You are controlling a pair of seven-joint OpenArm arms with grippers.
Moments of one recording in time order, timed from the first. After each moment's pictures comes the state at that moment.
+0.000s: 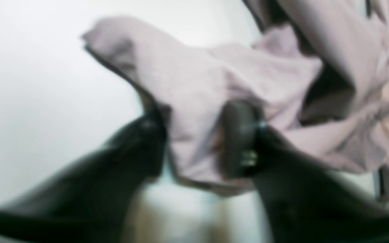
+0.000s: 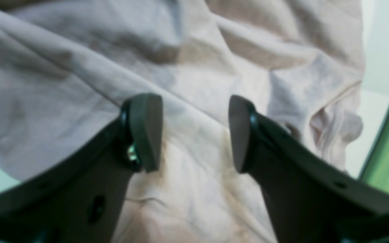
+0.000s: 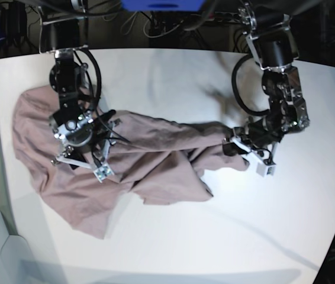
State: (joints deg) left arm -10.4 -2.1 -21.6 69.6 -24.2 -28.8 51.4; right arm 4.8 3.6 -2.9 90.5 -18.3 24.1 -49.0
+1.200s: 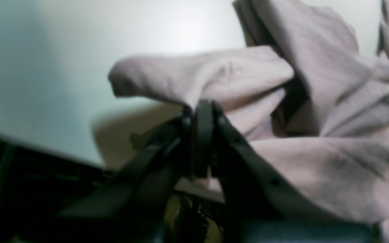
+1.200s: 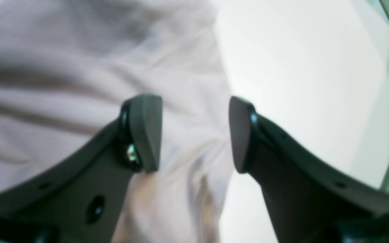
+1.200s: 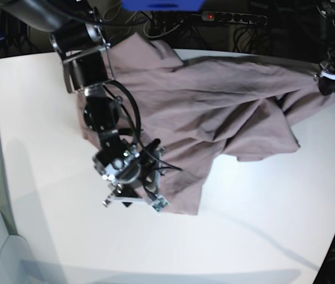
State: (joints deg) left arm 18.3 -8.4 -54.5 97.0 -40.7 -29.4 57.0; right arm 20.1 -3.7 -15.0 77.4 -17.9 24.2 -48.4
